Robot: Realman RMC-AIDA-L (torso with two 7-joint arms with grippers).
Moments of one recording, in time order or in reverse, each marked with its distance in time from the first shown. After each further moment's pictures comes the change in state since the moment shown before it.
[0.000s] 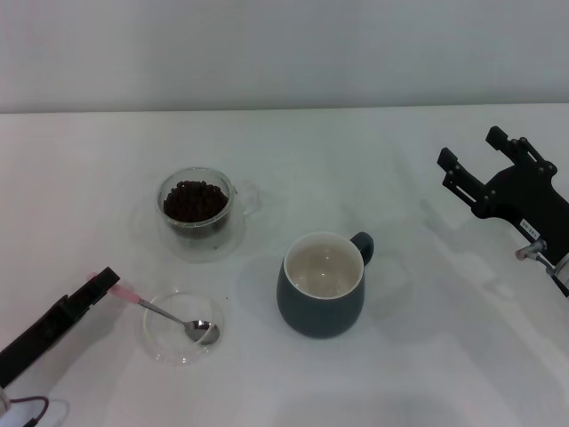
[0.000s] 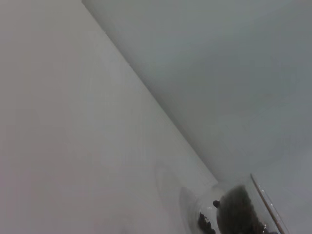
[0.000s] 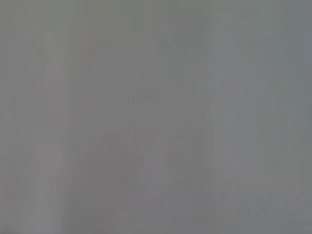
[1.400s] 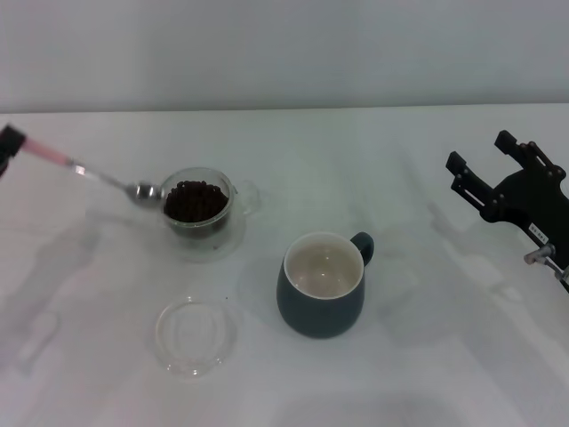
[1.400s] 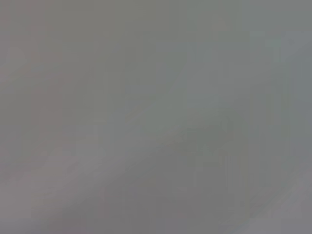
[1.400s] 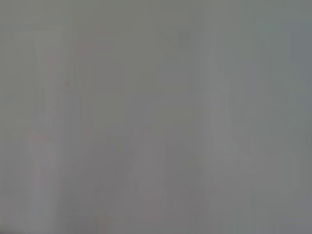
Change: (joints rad) left arm -0.010 0.007 -0.010 0.174 -0.252 -0.276 -0.019; right arm -0.016 -0.004 0.000 -0.008 -0.001 -0.001 0.002
